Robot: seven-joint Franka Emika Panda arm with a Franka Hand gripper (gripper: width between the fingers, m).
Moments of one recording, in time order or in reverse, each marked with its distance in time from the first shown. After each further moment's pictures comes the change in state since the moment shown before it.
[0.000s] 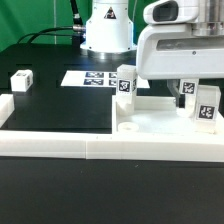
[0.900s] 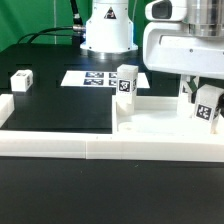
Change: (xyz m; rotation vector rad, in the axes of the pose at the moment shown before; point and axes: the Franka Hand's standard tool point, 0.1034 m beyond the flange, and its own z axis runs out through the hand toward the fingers) arm -0.001 0.001 0.000 -0.012 -0.032 0.468
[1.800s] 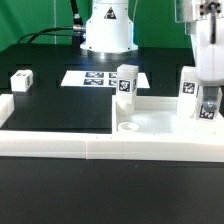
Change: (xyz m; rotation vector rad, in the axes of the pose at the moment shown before) arm -0.003 0.002 0.002 0.191 0.045 1.138
